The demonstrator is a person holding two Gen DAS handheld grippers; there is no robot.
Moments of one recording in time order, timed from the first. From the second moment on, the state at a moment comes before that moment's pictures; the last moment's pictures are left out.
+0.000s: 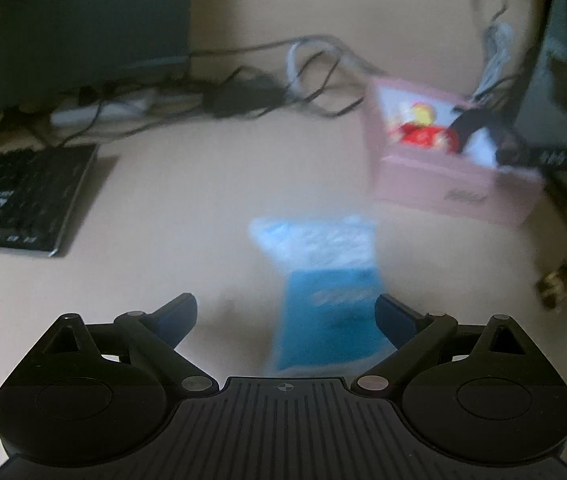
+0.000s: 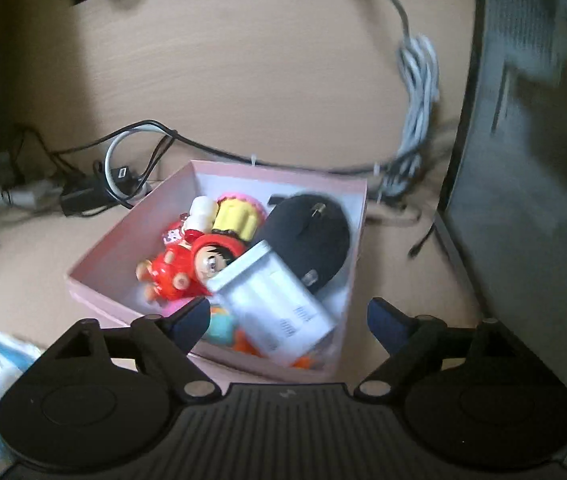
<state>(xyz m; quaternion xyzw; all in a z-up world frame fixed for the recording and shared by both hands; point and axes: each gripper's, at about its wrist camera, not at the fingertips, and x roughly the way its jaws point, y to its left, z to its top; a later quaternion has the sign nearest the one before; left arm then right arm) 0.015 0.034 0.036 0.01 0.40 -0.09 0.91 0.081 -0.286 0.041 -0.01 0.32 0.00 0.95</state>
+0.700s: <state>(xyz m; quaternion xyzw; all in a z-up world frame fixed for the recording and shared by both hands) -0.018 -0.029 0.033 0.04 0.40 -0.07 0.91 0.063 -0.300 0.024 -0.08 0.32 -0.06 0.94</state>
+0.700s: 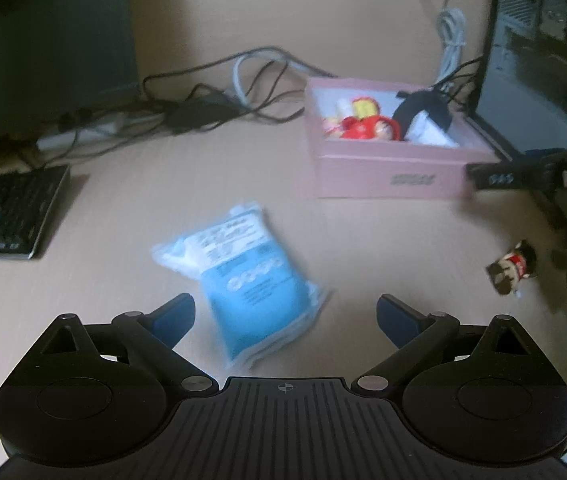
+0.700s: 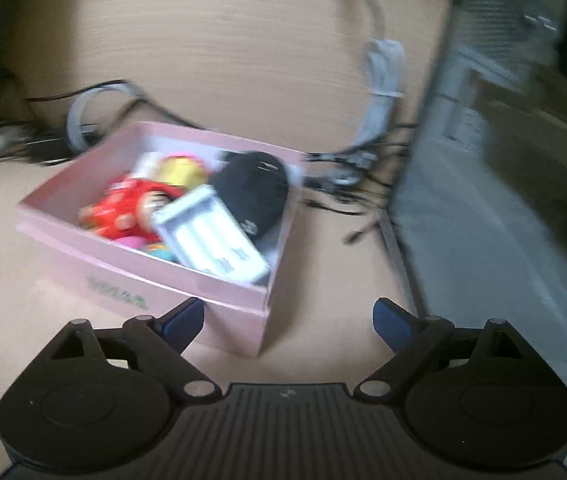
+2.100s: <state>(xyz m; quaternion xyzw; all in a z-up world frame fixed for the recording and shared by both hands) 0.010 -0.043 0.005 0.08 0.42 -0.11 0.90 -0.059 -0.292 -0.014 -0.01 0.38 0.05 0.92</state>
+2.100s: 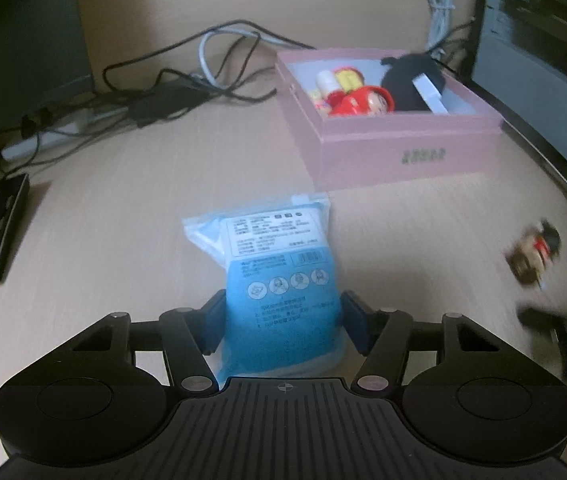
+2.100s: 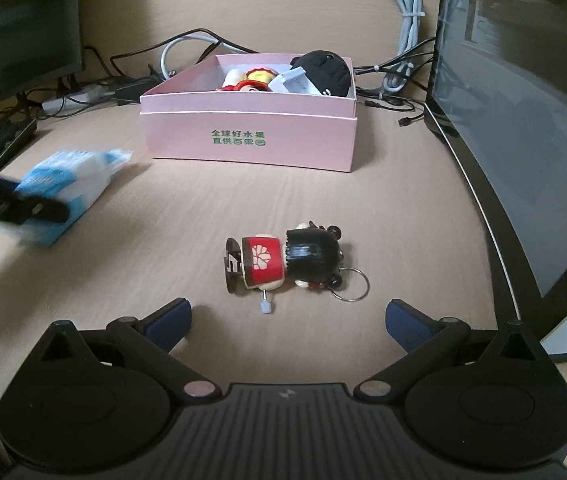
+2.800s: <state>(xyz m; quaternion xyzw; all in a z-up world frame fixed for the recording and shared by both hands) -0.040 -0.016 0.012 0.03 0.45 -0.09 0.89 -0.038 -0.294 -0.007 -0.04 0.36 0.07 0.93</state>
